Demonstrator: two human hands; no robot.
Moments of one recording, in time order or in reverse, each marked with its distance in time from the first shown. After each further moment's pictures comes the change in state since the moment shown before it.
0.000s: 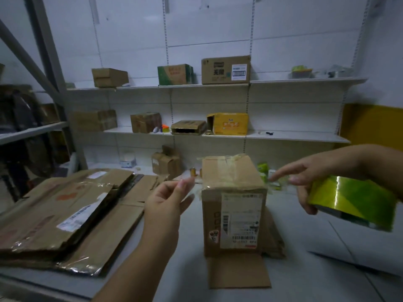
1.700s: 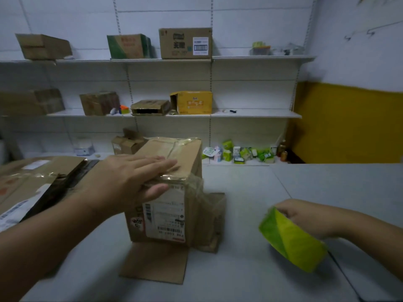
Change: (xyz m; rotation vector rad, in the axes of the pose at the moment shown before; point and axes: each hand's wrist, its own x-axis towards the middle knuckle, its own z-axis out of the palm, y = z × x) left_hand 0.051 0.020 -0.024 1.398 -0.782 1.154; right_hand 0.012 0.114 0.122 -0.236 0.430 0.080
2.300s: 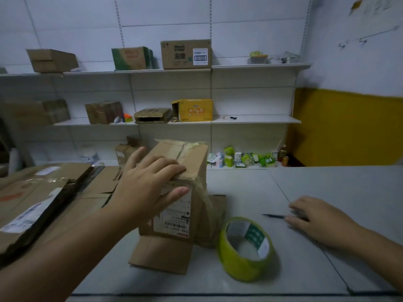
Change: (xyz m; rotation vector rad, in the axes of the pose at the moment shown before) left_hand 0.008 0.037 0.000 0.088 -0.126 -0.252; right_hand -0.025 0.037 0.016 -0.338 0.452 0.180
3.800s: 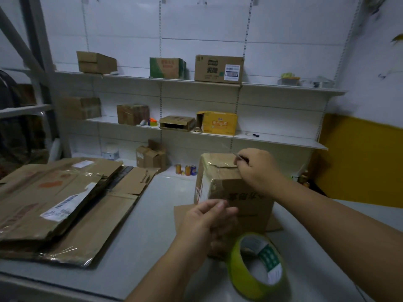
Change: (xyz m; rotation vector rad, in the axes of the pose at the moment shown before) left_hand -0.006 0.061 0.041 -2.048 0.096 -0.974; right_hand 0.119 -0.185 -0.085 0.268 0.355 -0.288
